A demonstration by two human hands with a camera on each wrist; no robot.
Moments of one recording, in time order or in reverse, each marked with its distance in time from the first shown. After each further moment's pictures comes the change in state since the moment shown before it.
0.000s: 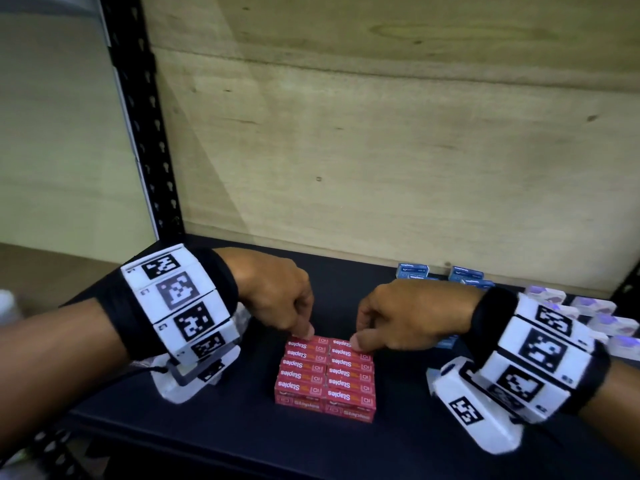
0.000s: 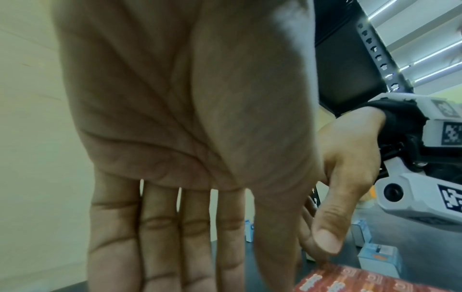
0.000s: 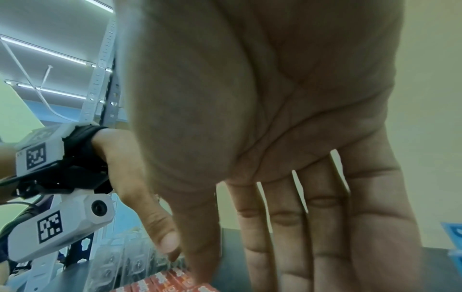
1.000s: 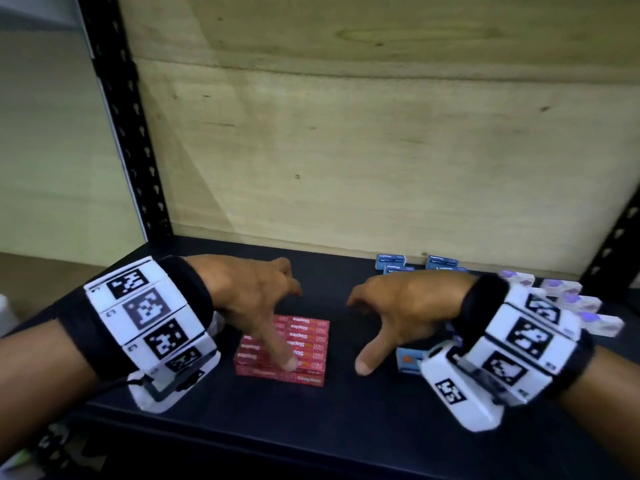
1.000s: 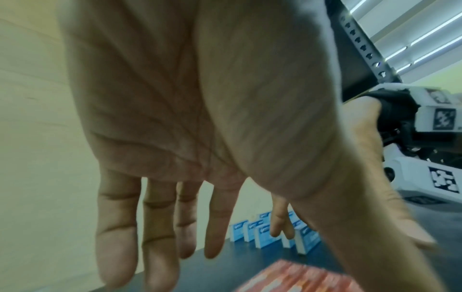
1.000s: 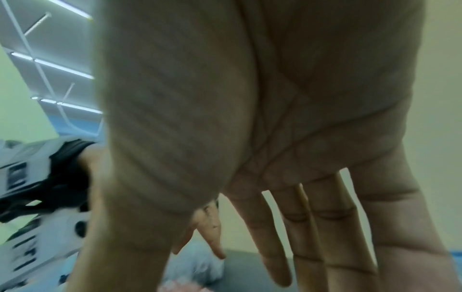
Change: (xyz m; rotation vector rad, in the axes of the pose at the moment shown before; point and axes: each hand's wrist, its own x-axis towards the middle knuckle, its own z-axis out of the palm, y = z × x) left_hand -0.019 0.026 0.010 0.099 0.030 -0.085; right_hand -0.019 0.023 0.013 -0.042 0.014 0.005
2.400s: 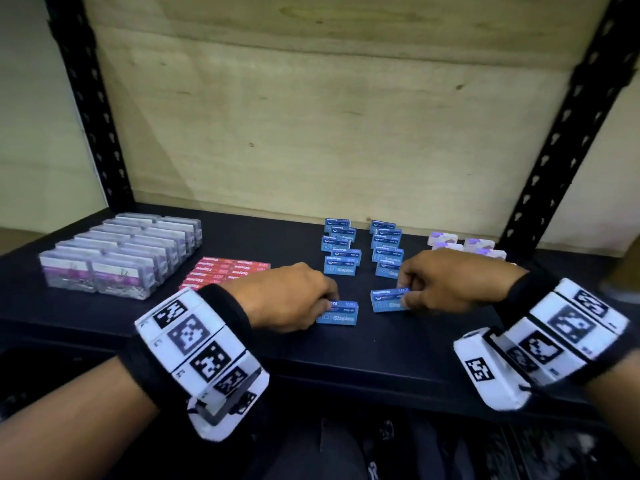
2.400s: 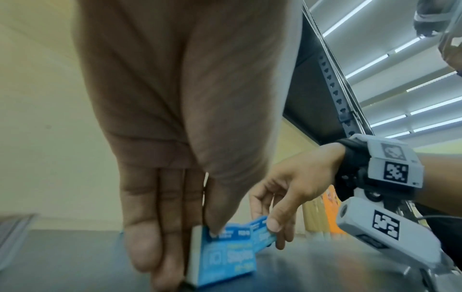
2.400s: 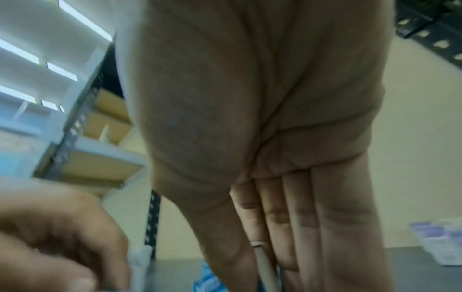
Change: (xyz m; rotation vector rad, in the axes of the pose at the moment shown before) left_hand 0.013 0.129 0.058 -0.176 0.365 0.265; right_hand -0.097 0.093 0.072 0.103 0.224 0.203
